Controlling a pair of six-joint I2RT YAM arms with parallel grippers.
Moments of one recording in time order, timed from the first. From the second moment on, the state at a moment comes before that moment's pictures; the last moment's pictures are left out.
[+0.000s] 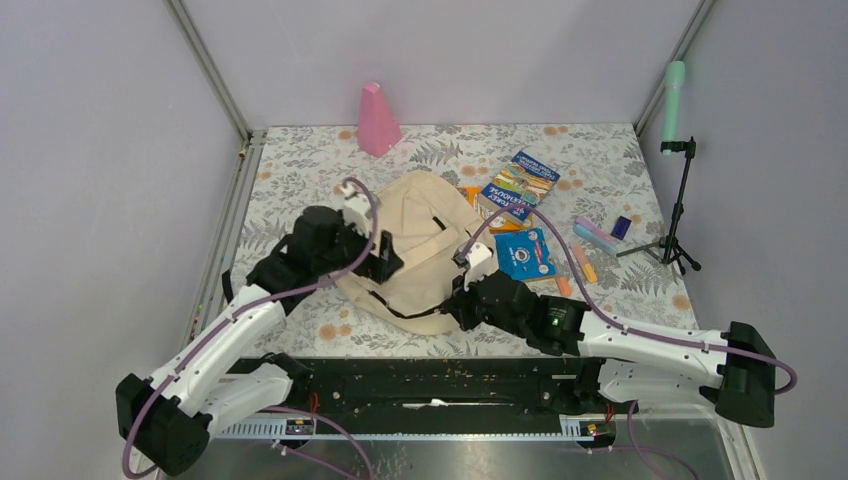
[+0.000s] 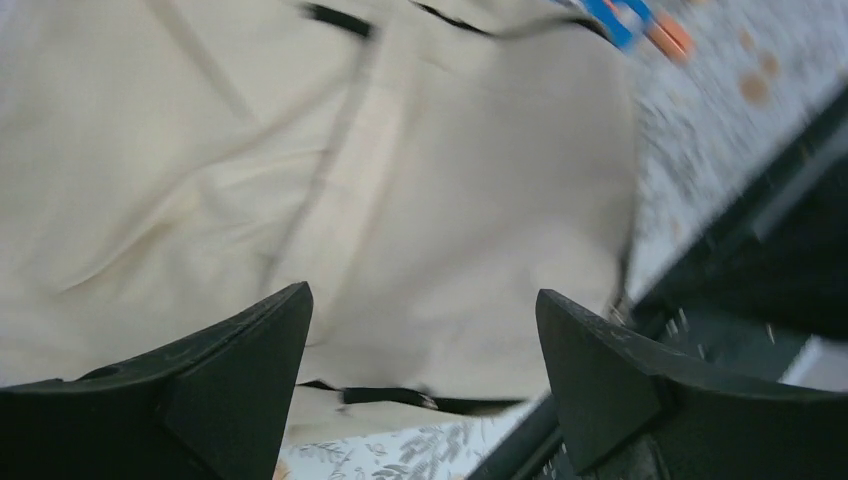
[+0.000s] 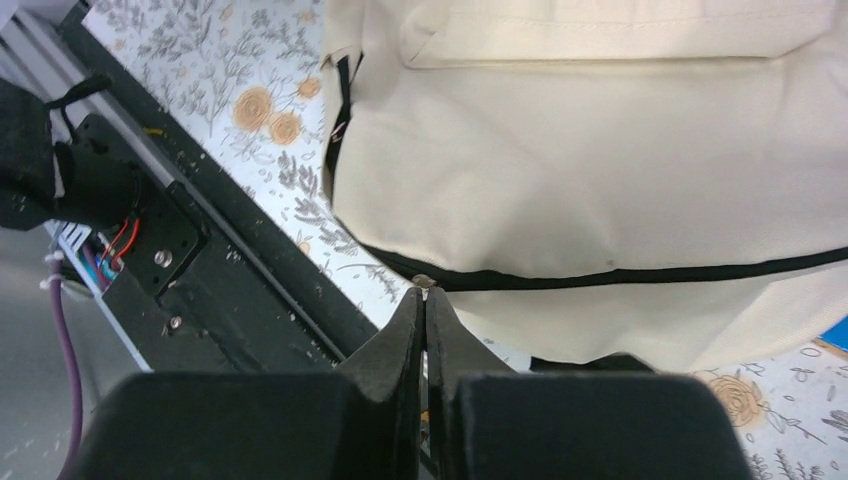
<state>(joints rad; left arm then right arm) -0.48 0.96 0.82 -0.39 0.22 -0.20 1.18 1.03 0.66 -0.14 0.23 0.45</state>
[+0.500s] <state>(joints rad) -0.79 1.12 0.80 -0.39 0.39 0.13 1.04 0.93 0.60 -0.09 0.13 0.51</state>
